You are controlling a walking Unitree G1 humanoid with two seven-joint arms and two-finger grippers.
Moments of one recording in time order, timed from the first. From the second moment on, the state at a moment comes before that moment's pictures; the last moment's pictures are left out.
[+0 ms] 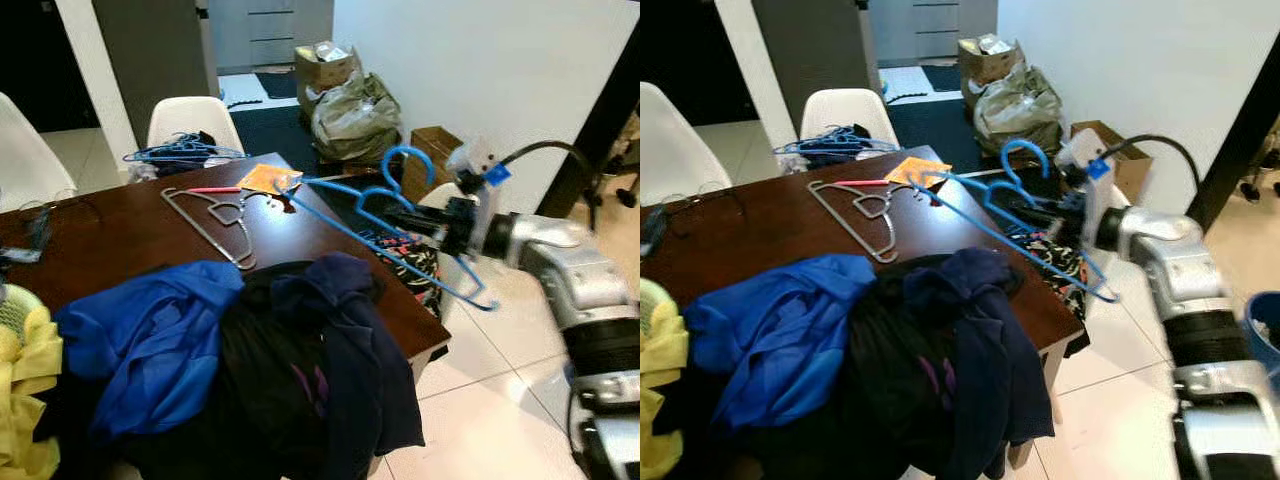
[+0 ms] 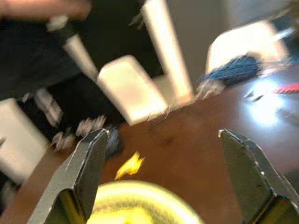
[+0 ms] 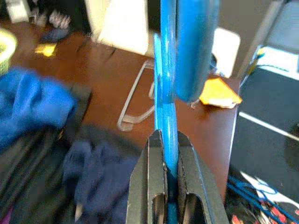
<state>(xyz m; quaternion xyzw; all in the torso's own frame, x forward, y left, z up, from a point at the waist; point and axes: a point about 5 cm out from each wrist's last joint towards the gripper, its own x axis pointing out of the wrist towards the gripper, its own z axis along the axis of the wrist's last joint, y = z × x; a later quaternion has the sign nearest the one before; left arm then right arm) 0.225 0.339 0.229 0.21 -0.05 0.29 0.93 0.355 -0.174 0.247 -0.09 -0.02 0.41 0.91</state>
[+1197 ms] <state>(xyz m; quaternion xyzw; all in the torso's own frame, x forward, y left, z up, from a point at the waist) 0.271 0.293 0.187 0.03 -0.02 0.26 0.96 0.350 -0.114 0.215 -0.07 -0.03 0.38 0.92</state>
